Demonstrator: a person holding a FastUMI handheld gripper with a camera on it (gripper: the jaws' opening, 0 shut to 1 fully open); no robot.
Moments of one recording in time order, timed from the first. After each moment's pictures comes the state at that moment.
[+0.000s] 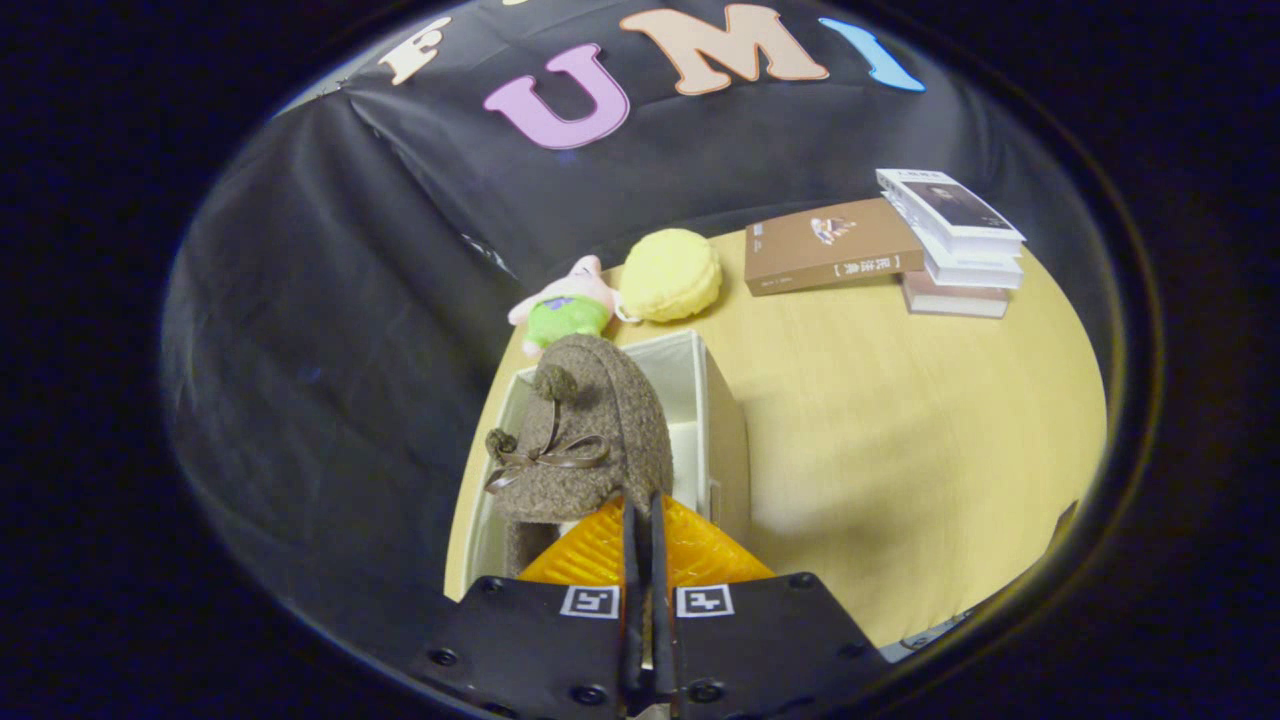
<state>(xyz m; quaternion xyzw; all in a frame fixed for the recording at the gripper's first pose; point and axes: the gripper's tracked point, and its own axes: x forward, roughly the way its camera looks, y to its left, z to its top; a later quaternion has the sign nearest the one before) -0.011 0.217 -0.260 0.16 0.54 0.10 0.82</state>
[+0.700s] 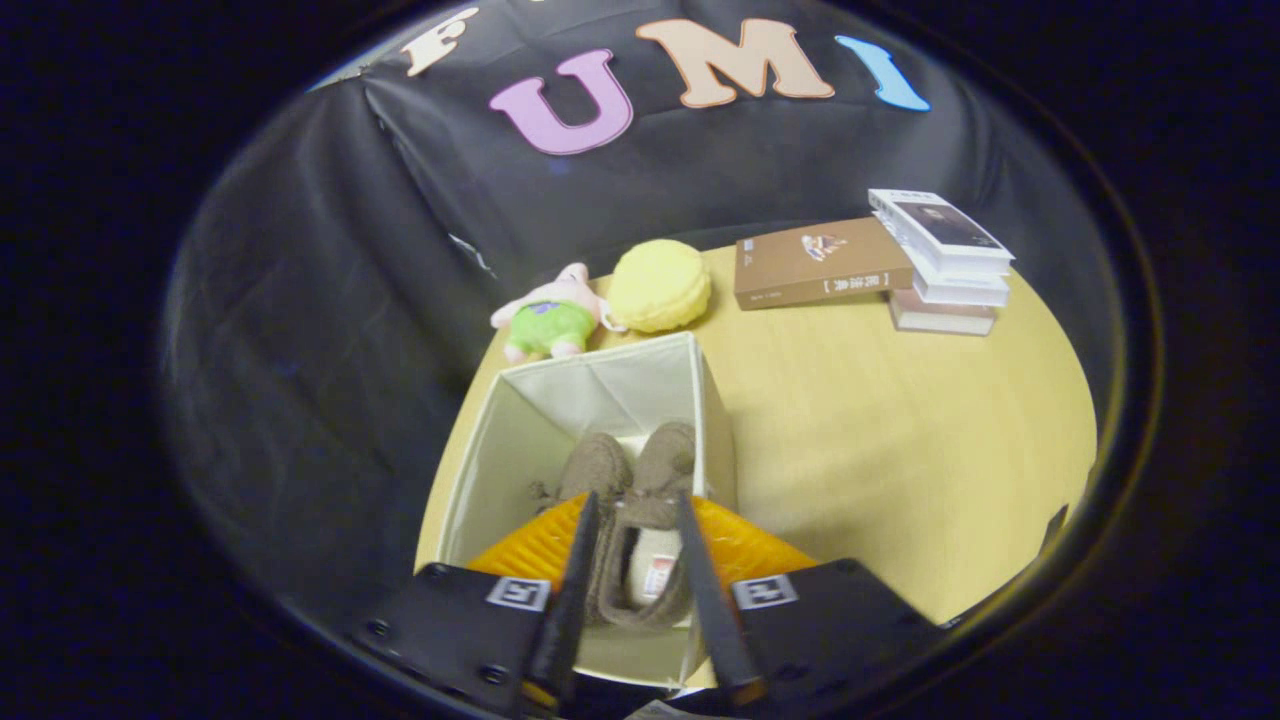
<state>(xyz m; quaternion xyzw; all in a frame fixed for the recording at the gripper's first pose) -0.004 0.228 -0.252 0.14 0.50 0.11 0.84</state>
